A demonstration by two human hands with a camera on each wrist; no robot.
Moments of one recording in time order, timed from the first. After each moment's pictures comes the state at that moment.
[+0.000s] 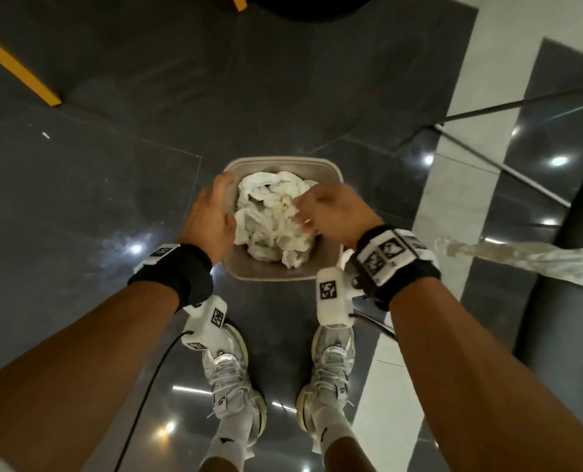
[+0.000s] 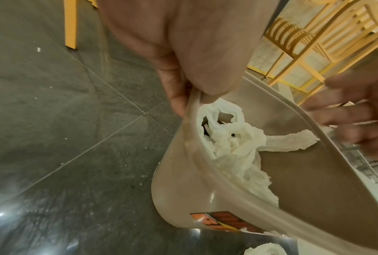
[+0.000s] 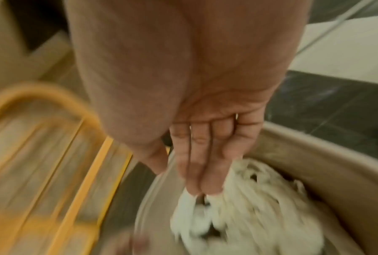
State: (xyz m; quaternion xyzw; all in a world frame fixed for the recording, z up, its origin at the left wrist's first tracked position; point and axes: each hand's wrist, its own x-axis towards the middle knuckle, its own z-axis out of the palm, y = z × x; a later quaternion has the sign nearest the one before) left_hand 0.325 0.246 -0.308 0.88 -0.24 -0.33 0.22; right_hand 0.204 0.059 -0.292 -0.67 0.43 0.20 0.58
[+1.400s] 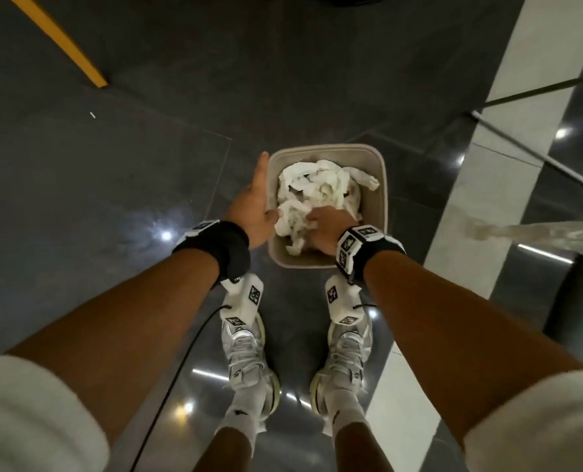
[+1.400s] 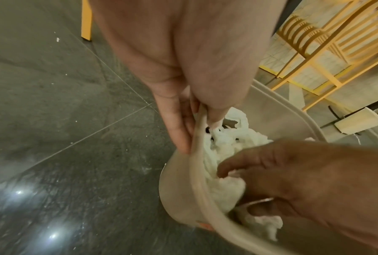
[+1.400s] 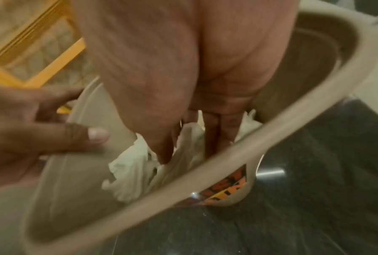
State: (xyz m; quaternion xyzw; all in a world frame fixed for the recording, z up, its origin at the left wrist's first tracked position) left_hand 0.298 0.248 -0.322 0.84 -0.22 -0.44 0.23; right_hand 0.184 0.110 -0.325 -0.78 0.32 0.37 0.38
